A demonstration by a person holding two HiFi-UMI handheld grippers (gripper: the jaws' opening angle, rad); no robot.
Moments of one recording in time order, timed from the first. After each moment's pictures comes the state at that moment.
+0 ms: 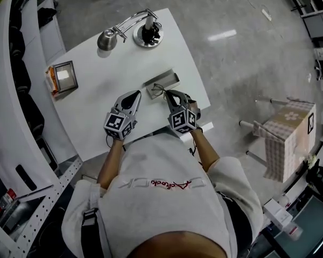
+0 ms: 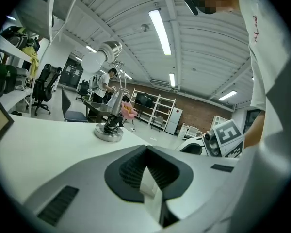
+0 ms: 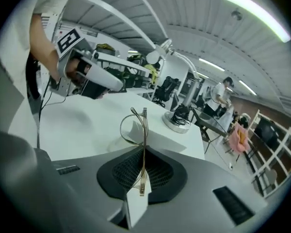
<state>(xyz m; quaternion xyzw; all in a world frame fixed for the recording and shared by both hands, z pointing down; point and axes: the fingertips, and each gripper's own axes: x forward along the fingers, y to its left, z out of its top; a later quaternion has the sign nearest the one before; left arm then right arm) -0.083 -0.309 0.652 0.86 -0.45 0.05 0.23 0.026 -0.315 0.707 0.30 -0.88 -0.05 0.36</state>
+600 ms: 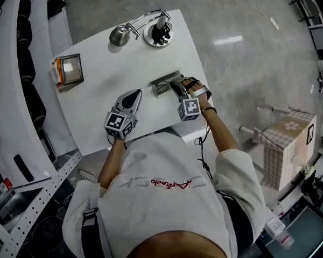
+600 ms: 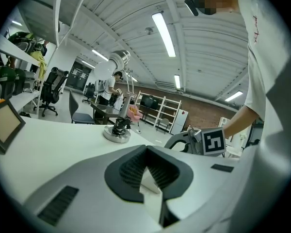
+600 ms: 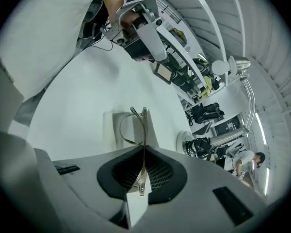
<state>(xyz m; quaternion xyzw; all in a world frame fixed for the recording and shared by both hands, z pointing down) -0.106 -0.303 0.649 0.85 -0.48 0.04 0.23 0.013 -0.342 0.736 0.03 -0.80 -0.34 0.49</state>
